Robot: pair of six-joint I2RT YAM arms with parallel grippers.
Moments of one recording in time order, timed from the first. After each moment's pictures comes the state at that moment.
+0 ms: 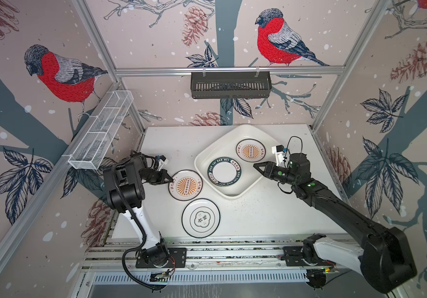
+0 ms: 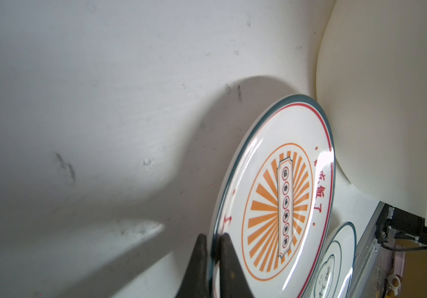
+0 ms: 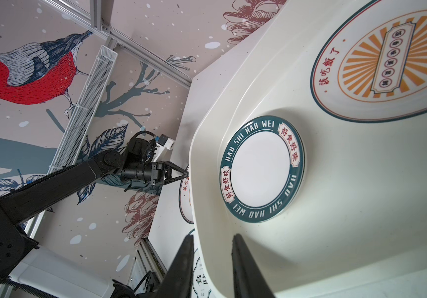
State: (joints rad) left arm 0.36 1.97 1.23 -0.86 0.70 0.50; right arm 0.38 1.15 0.69 0.08 -0.56 0.76
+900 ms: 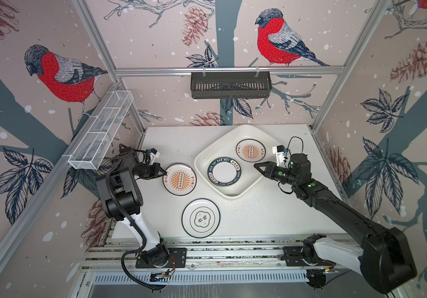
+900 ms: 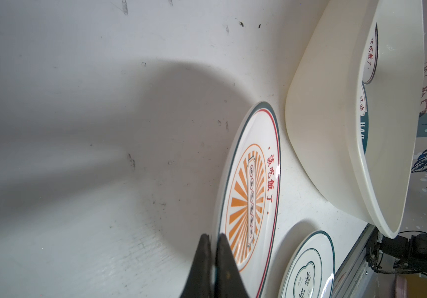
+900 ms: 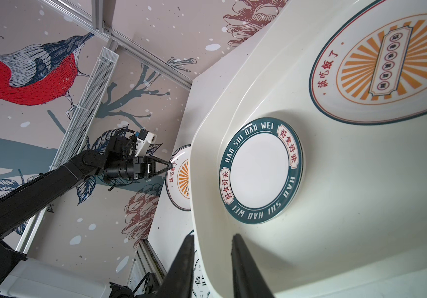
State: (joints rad) left arm 0.42 1.86 1.29 -0.91 0.74 0.44; right arm 0.37 1.14 0.67 0.10 -0.57 0.76
